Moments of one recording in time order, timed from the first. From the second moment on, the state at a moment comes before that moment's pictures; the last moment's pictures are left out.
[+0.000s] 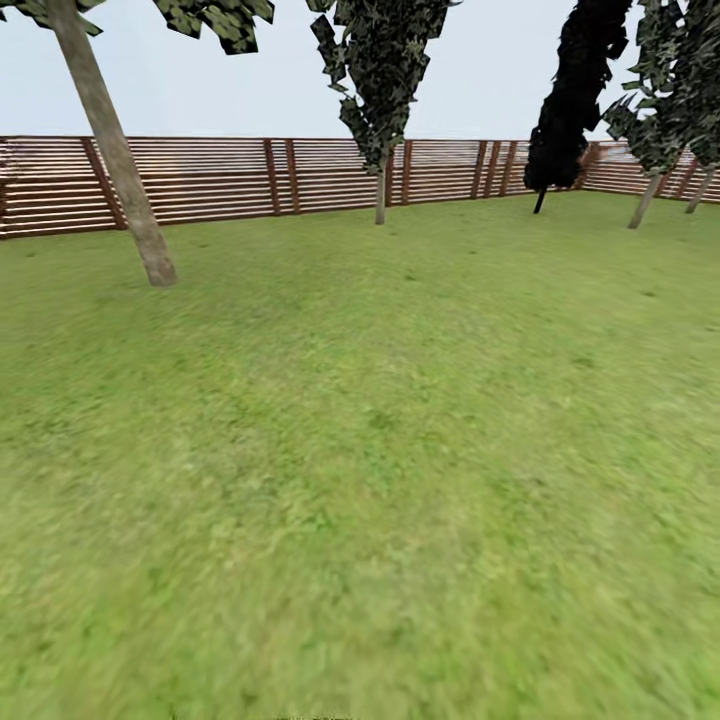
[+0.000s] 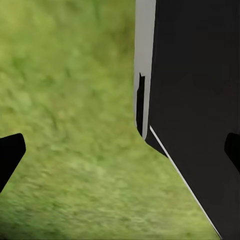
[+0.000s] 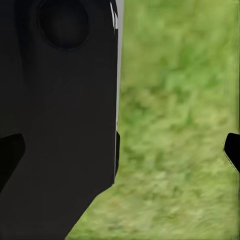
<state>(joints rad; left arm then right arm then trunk) 0.00 0.10 0.00 -0.06 0.00 0.00 0.00 -0.05 -0.03 0.02 -0.05 0.02 -0.07 -0.12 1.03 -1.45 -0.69</state>
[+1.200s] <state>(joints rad) 0.00 0.10 0.00 -0.06 0.00 0.00 0.00 -0.05 -0.03 0.02 -0.05 0.02 -0.07 -0.12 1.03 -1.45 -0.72</state>
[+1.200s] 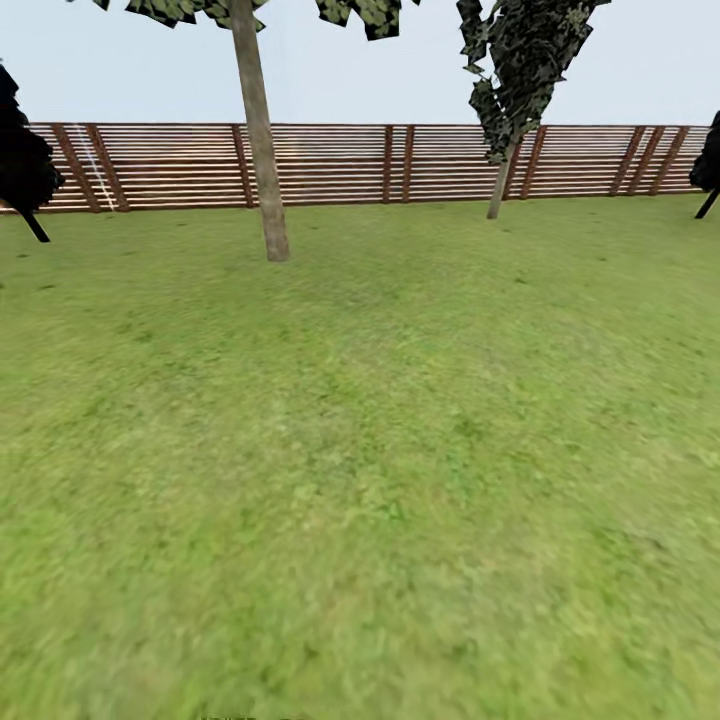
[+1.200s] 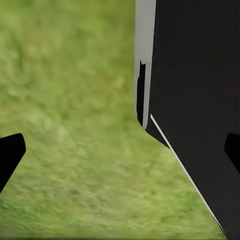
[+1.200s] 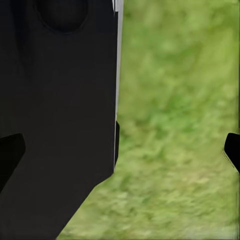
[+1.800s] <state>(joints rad) 0.00 0.10 0.00 -0.06 0.00 0.00 0.00 -0.05 -0.03 0.02 -0.05 0.02 -0.07 -0.12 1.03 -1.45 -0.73</state>
